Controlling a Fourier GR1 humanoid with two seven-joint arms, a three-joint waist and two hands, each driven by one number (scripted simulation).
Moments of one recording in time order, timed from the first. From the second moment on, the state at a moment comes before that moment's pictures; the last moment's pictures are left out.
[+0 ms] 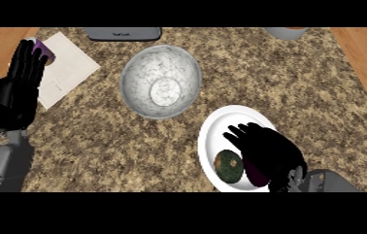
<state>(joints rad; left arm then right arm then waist) -0.25 0.38 0.13 -1.45 0.22 0.10 -0.06 -0.32 -0.53 0.66 -1.82 0.58 0.72 0.52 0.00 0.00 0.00</state>
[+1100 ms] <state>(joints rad) -0.23 0.33 0.18 -1.50 0.17 0.05 -0.03 -0.24 -0.41 0.60 -1.56 0.92 0.65 0.23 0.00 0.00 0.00</state>
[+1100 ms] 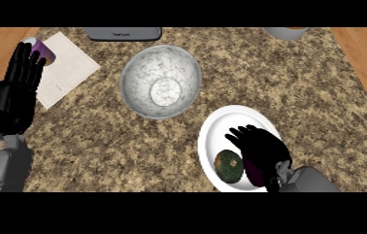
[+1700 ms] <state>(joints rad) -0.24 0.31 0.20 -1.51 0.15 0.04 -0.01 -0.24 -0.36 0.55 -1.44 1.07 0.54 0.12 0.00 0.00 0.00</state>
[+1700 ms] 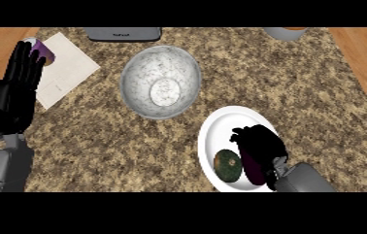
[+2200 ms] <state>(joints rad) -0.25 0.32 0.23 -1.48 0.15 0.01 -0.02 -0.19 -0.36 0.44 -1.44 1.11 0.42 0.06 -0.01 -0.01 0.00</state>
